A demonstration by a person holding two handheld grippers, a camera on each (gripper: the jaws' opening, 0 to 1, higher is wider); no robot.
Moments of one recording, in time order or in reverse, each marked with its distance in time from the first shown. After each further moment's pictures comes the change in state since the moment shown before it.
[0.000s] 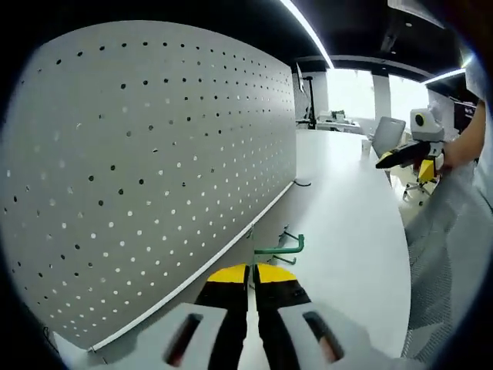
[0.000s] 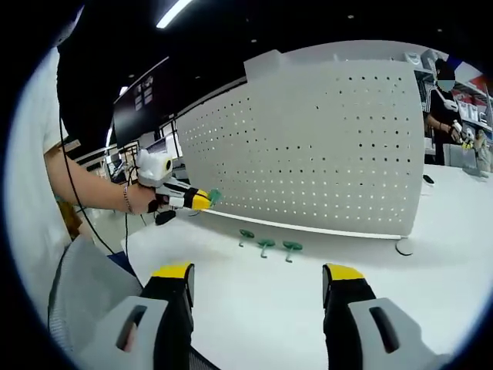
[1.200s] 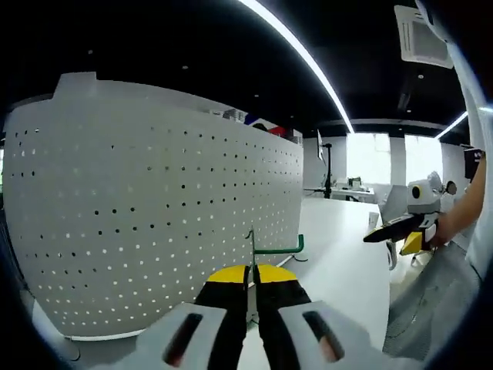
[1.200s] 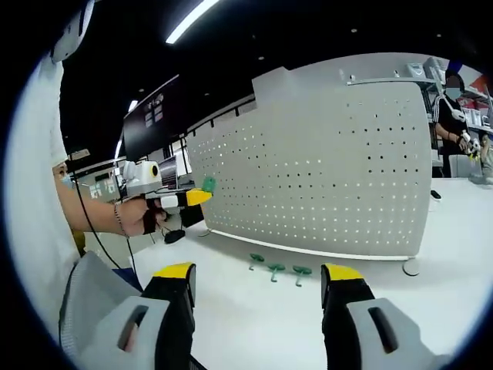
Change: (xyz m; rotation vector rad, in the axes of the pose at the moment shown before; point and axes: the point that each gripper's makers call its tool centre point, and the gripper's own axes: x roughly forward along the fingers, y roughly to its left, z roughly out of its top) left arm -0.042 -0.019 0.079 -0.188 -0.364 0.091; right arm -0.001 0.014 0.033 -0.006 -0.110 0.046
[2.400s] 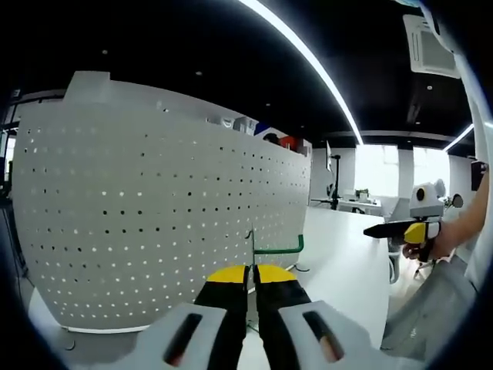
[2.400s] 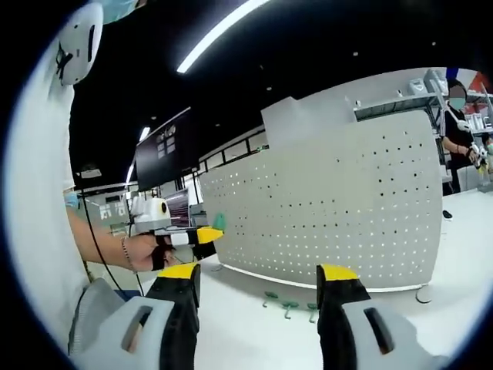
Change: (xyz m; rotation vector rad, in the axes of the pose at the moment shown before) left arm -0.004 -0.004 0.006 -0.025 -0.031 0.032; right arm 0.011 0.017 0.047 0.004 -0.178 0.077
